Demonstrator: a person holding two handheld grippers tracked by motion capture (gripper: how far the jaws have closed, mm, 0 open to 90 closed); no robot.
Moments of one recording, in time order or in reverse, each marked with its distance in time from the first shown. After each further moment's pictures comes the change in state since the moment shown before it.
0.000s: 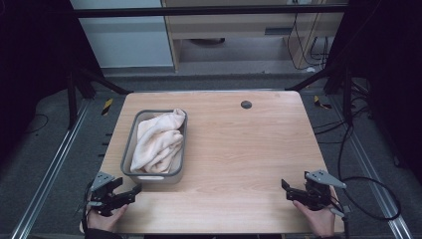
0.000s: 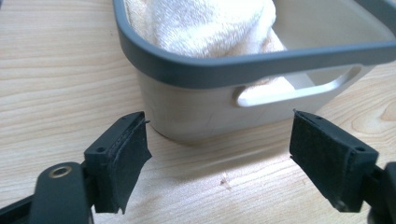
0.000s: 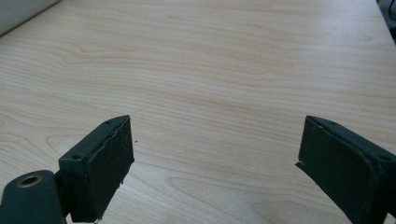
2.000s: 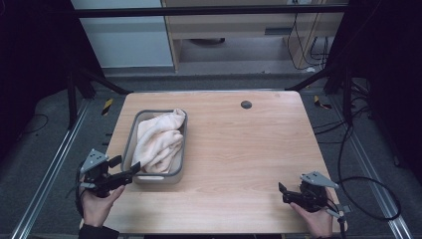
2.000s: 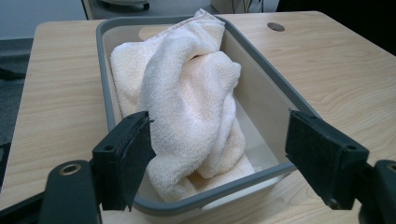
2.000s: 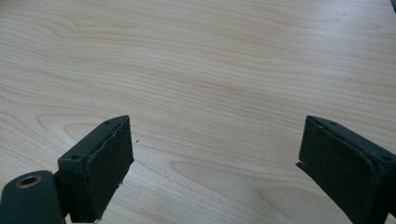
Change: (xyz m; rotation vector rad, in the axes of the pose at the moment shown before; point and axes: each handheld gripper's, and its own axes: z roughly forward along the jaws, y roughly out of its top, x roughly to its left) left arm -0.016 0.071 -0.023 -0.115 -0.042 0.059; right arm 0.008 -0.005 0.006 0.066 -0.028 -0.046
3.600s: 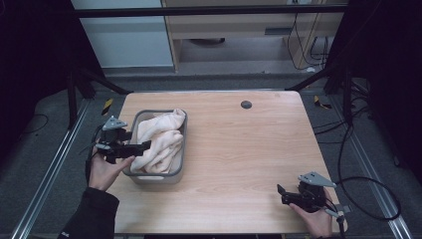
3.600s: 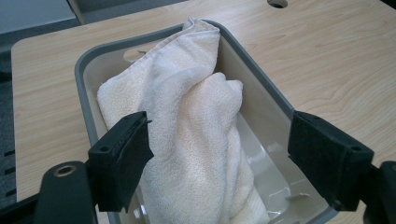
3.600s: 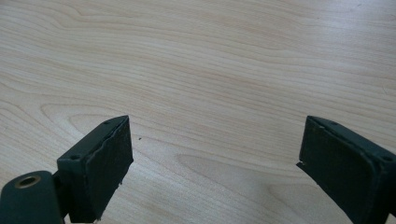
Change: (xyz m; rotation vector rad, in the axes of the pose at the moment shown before) left arm -0.001 0.077 0.047 0.186 -0.017 0.110; right arm 0.001 -0.001 0.003 0.030 0.020 -0.011
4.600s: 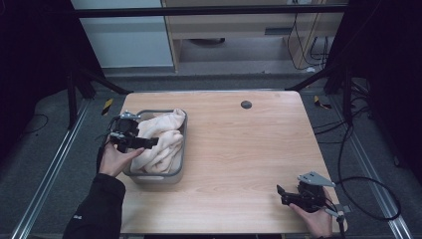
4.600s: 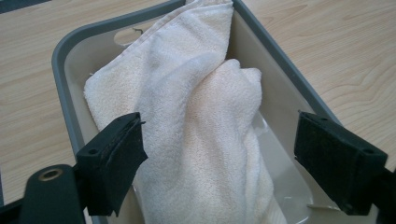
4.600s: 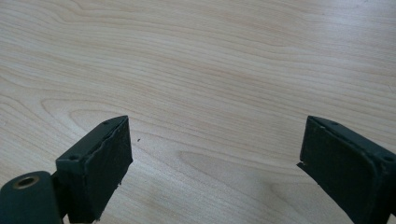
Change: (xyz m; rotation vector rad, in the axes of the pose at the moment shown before) left arm 0.009 0.016 0.043 0.136 0.008 0.015; right arm 0.000 0.000 0.001 0.012 0.009 -0.012
